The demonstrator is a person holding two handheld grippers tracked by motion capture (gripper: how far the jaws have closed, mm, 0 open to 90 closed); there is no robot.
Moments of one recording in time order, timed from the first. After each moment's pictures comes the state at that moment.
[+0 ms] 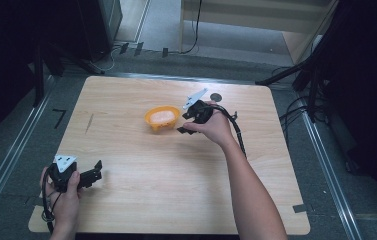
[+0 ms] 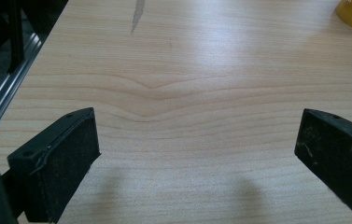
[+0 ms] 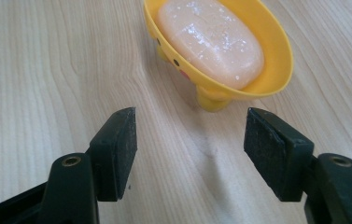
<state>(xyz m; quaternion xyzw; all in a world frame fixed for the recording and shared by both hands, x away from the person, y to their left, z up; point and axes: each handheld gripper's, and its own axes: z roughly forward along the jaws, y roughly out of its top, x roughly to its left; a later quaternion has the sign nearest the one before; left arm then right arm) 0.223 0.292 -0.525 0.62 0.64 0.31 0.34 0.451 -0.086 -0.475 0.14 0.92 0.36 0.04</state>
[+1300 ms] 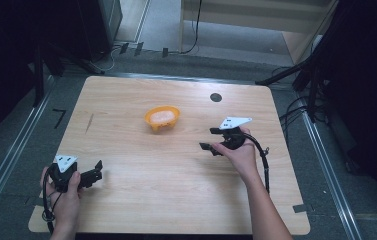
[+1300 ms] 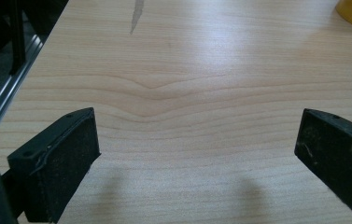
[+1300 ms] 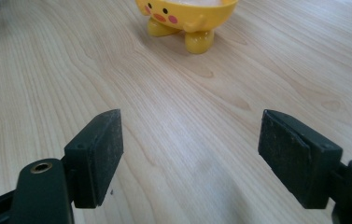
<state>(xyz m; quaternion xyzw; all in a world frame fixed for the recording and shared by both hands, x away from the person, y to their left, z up) 0.223 0.291 -0.525 0.62 0.63 0.32 0.33 0.377 -0.182 -0.509 0.26 0.84 0.47 0.08</state>
